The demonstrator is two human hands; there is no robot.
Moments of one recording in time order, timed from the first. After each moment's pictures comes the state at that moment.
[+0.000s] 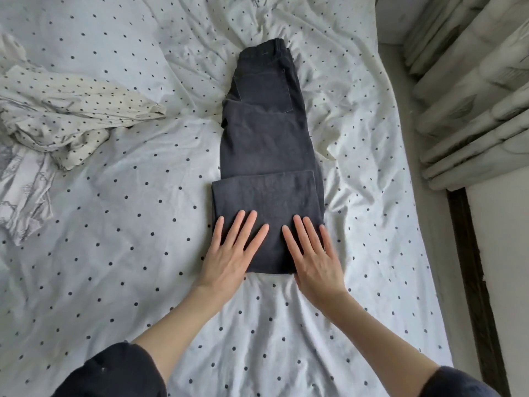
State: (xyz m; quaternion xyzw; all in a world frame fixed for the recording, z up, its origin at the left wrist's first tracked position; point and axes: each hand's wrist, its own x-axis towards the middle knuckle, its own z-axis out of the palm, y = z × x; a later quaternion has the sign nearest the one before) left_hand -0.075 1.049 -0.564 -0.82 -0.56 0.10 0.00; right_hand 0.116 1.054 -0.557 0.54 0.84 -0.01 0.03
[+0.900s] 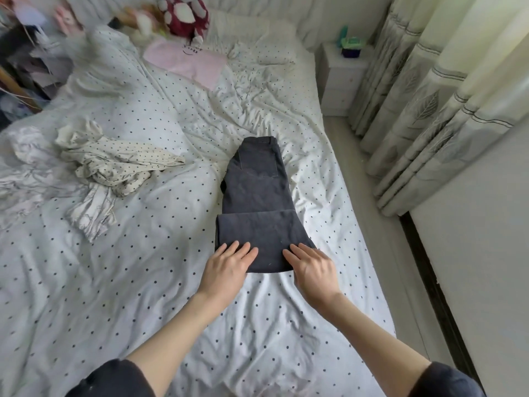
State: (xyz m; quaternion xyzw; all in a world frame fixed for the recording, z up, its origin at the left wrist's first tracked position) left_hand -0.054 0.926 -0.392 -0.84 -0.54 -0.08 0.00; right_hand 0.137 0.928 -0.392 0.55 0.82 0.04 -0.13
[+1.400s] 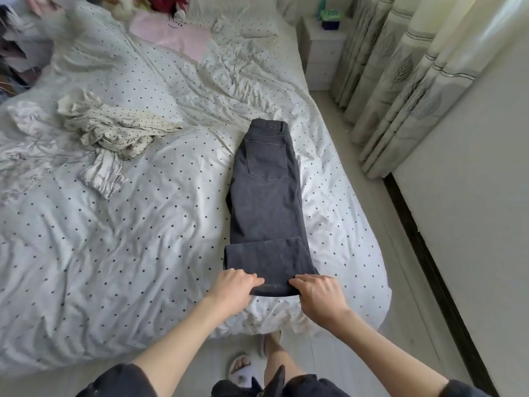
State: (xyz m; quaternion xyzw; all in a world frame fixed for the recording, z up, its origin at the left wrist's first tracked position) left_hand -0.080 0.763 -0.415 -0.84 -0.48 0.16 -0.18; right_hand 0.120 0.730 -0.417 0.58 0.80 -0.13 0.07
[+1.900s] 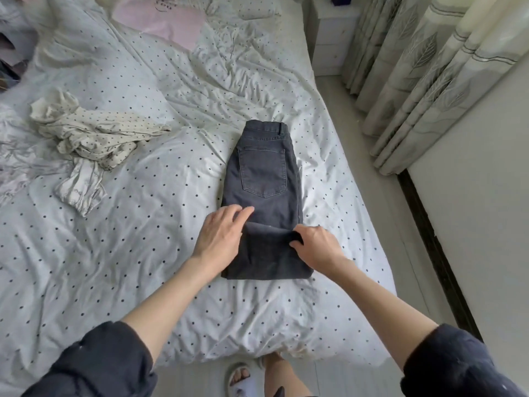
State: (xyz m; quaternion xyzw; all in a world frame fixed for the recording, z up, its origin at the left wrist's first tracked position) left_hand -0.057 0.903 -0.402 -0.83 -0.55 -0.04 -0.08; right_hand 0.152 0.894 -0.418 0.66 0.71 -0.24 0.02
